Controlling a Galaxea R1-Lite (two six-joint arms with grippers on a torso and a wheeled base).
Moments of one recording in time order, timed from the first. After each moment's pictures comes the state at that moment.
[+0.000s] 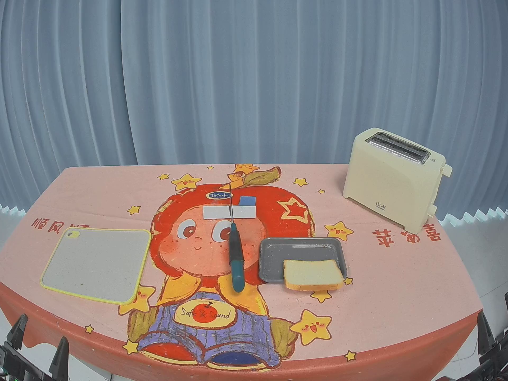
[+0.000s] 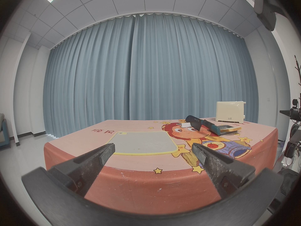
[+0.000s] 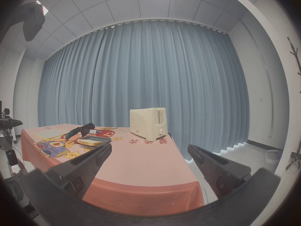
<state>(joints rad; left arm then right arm) 0.00 0.03 -0.02 0.00 -0.02 0.01 0.00 0.02 -0.02 0.00 0.00 0.03</state>
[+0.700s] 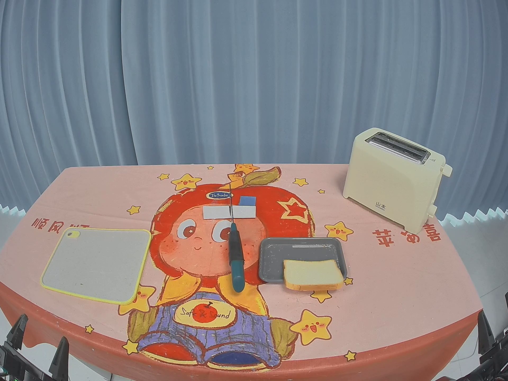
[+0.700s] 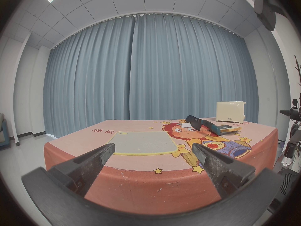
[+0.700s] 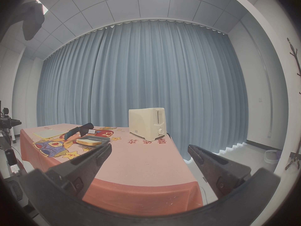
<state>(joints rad) 0.00 0.03 -0.02 0.00 -0.02 0.01 0.00 0.02 -0.02 0.00 -0.01 0.03</state>
